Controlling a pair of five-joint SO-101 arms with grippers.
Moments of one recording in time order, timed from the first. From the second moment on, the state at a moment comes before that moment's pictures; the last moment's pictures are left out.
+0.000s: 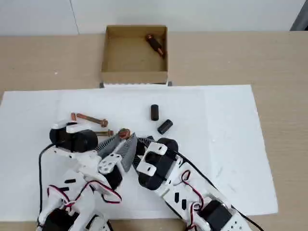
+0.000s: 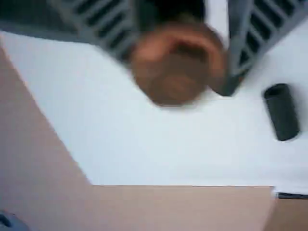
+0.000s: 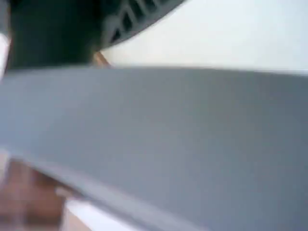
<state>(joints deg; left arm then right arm) 23.6 -104.0 73.2 62.5 28.6 -48.8 -103.1 87.2 35.3 8.0</state>
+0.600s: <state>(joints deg) 22.7 -103.8 69.9 63.3 27.6 -47.5 -103.2 87.3 34.9 8.2</state>
